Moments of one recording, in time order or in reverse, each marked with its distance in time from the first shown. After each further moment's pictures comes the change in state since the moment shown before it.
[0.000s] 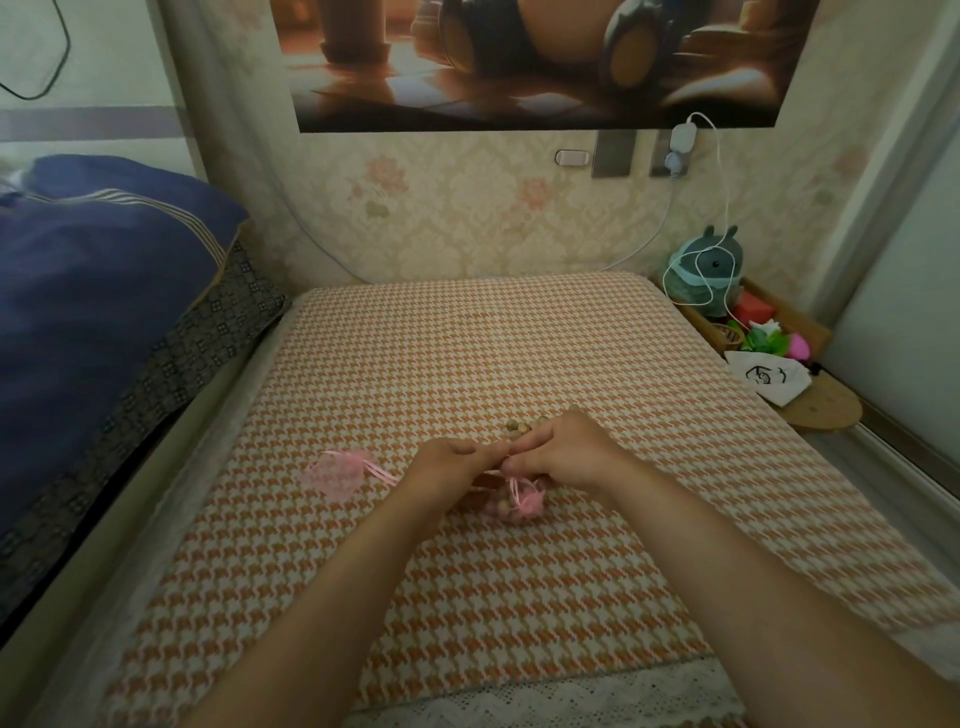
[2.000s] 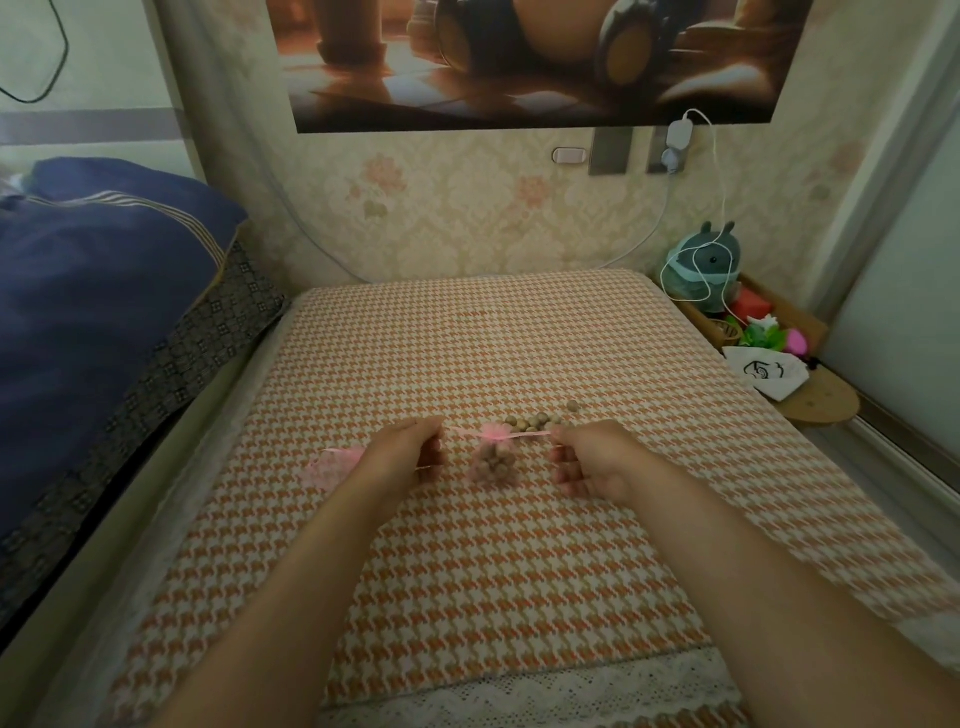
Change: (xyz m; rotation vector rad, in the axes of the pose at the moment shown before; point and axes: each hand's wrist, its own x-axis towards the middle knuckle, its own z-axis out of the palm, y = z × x) left_hand 0.009 0.002 -0.043 -0.170 0.159 -0.055; right_hand 0.003 0.013 -0.014 0.339 0.164 0.349
